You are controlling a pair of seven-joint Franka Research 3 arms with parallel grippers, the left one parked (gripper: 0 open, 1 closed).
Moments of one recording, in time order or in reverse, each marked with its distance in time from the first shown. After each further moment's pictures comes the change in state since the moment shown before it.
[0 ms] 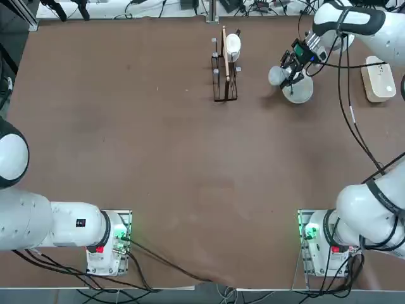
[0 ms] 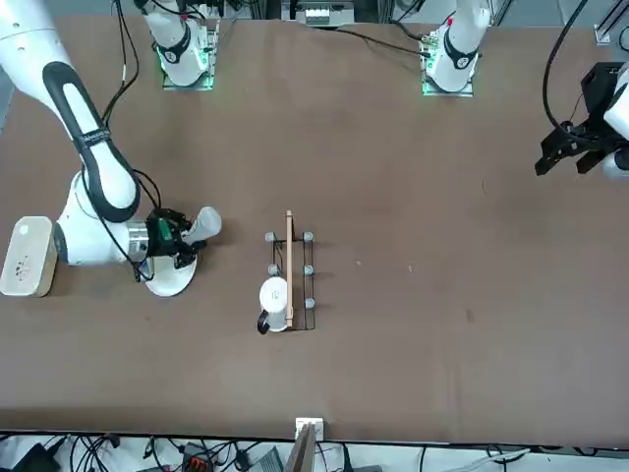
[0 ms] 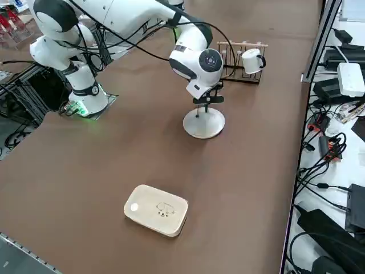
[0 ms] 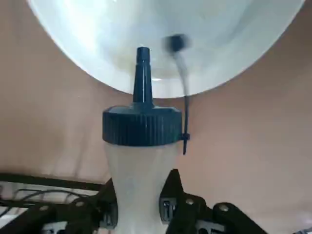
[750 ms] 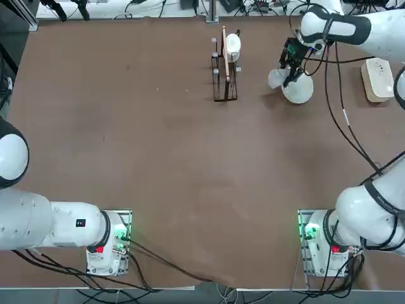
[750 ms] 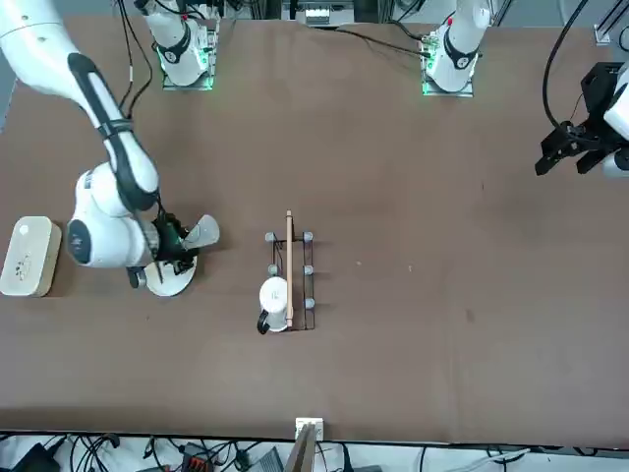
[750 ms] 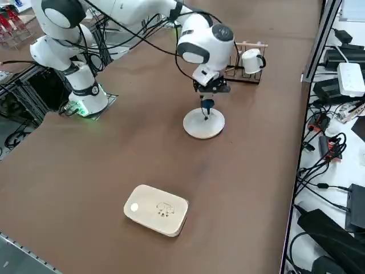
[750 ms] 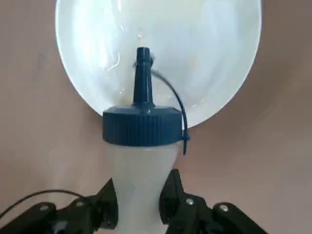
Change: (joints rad) arm 0.108 -0.015 0.011 0.043 -0.414 -0.019 0.306
